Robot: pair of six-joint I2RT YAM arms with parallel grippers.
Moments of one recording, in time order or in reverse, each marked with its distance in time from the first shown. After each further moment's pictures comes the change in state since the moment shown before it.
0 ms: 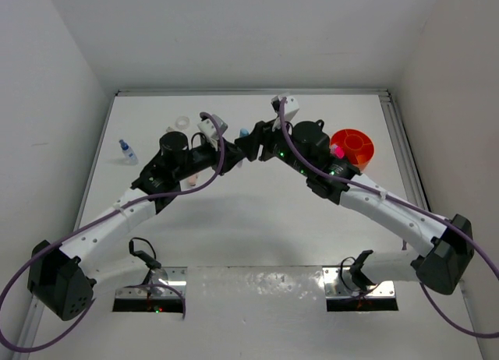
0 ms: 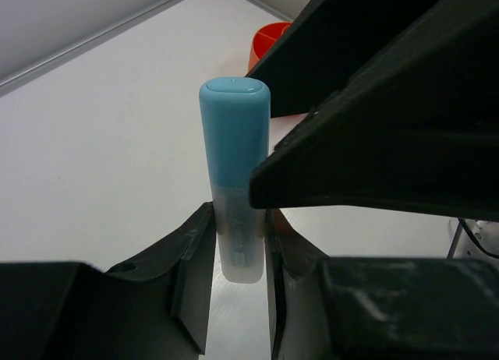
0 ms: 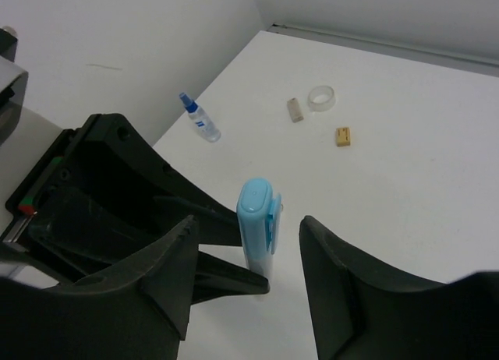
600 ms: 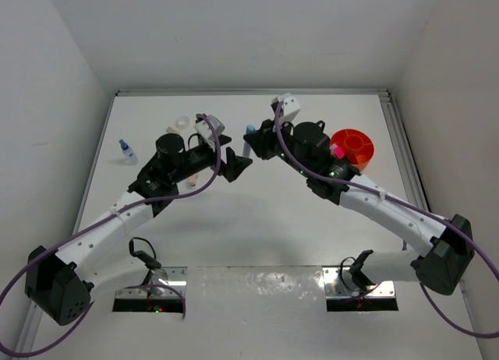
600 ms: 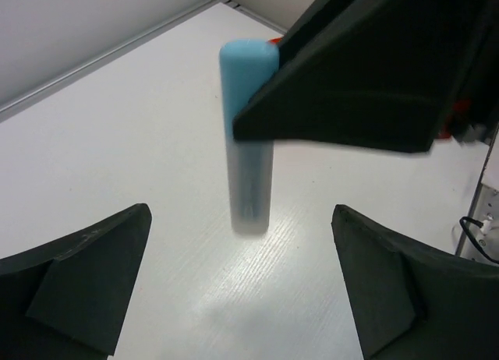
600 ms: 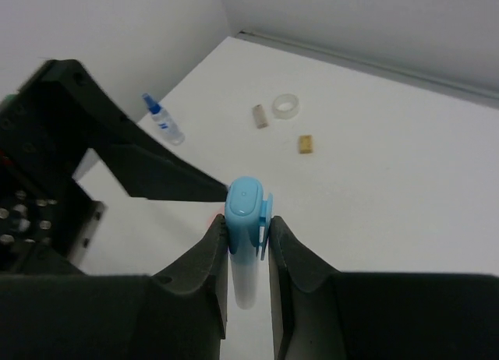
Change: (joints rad) left arm -0.004 -0.035 -0.011 0.020 -0.018 0.007; right arm 0.000 0.020 -0.009 0.032 0.057 -0.082
